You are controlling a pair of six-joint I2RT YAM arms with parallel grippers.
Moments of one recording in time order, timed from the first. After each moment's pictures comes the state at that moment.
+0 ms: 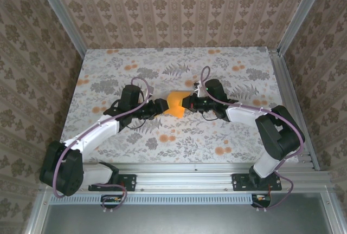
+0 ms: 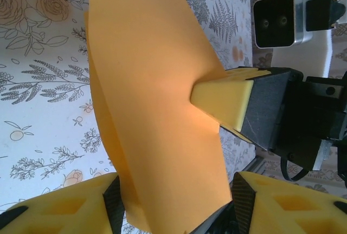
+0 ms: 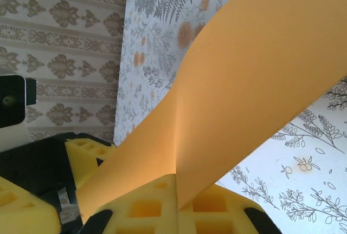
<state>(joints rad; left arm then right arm) -0.50 1.26 0.73 -0.14 0.60 -0.84 0.48 1.66 0.86 0.25 -0.65 0.88</state>
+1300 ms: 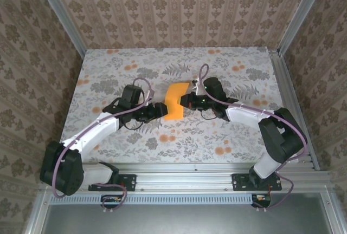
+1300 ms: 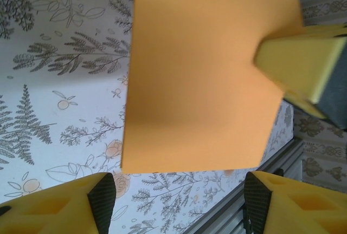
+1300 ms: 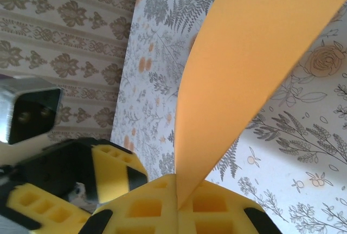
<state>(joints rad) -0.50 1.26 0.78 -0.37 0.56 -0.69 0.50 1.62 0.89 0.23 -0.60 0.85</state>
